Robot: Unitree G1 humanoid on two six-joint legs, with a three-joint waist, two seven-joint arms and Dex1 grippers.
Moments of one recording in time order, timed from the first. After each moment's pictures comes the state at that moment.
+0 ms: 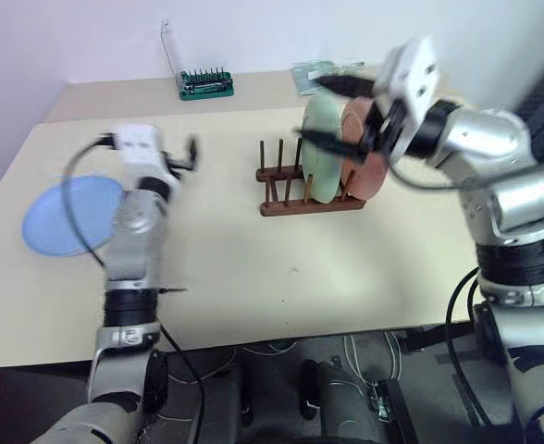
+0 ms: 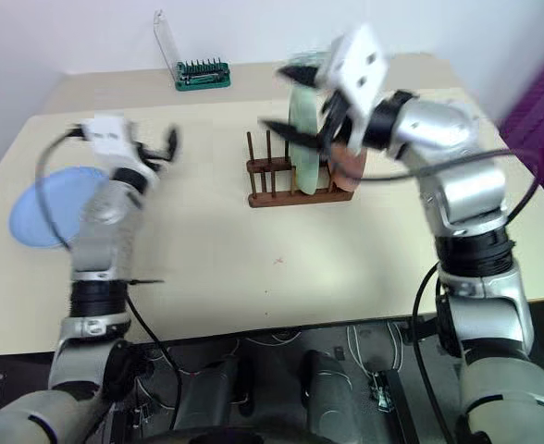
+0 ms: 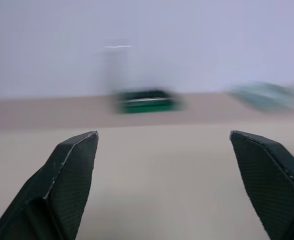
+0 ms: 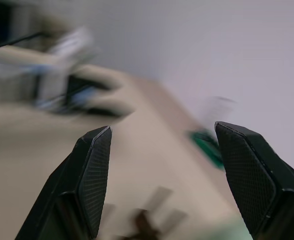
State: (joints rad) left arm -0.63 0.25 0.36 0.05 -0.18 0.41 0.08; right arm -0.87 -0.60 0.13 -0.16 0.38 0.37 0.88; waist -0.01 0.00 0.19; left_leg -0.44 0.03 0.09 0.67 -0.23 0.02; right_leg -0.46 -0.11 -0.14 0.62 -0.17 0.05
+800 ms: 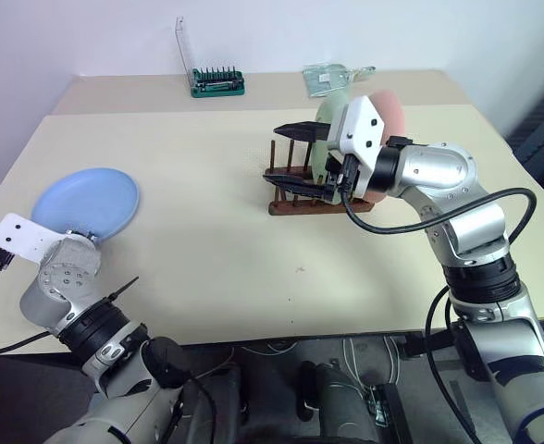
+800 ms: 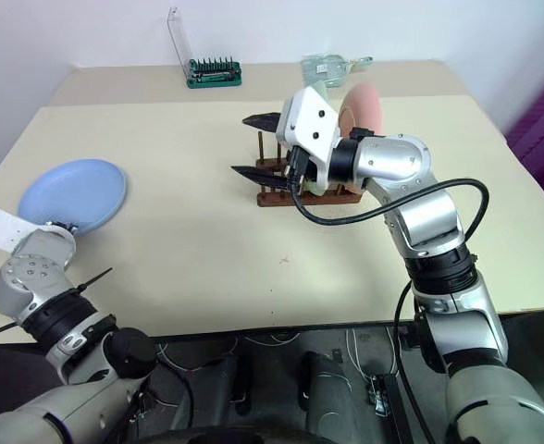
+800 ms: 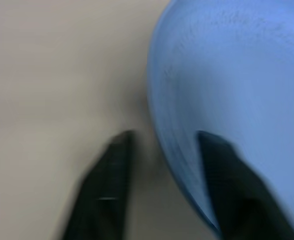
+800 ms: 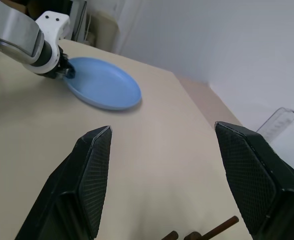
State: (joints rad) left arm -0.66 0.08 0.96 -0.10 -0.34 0.95 0.59; right arm -0.82 -0.53 0.17 -0.15 0.29 0.33 0.91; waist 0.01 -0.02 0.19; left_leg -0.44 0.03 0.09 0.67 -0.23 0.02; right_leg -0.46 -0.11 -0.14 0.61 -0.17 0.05
